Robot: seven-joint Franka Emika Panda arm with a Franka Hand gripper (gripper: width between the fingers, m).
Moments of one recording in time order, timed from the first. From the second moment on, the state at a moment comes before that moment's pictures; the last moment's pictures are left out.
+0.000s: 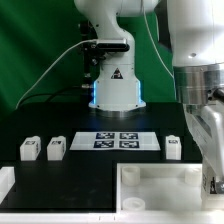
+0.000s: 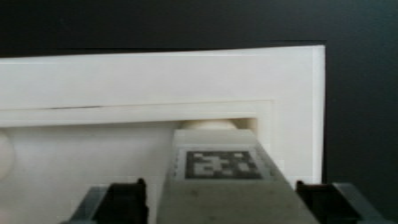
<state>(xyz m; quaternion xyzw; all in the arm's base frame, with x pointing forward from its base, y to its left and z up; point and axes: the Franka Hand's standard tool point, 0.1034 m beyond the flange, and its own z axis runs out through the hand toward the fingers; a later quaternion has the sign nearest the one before) 0.631 0.120 0.064 -0.71 0.70 0.03 0.07</state>
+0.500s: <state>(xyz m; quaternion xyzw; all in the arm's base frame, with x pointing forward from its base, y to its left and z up) 0.628 0.116 0.069 -0.91 0.41 0.00 0.07</state>
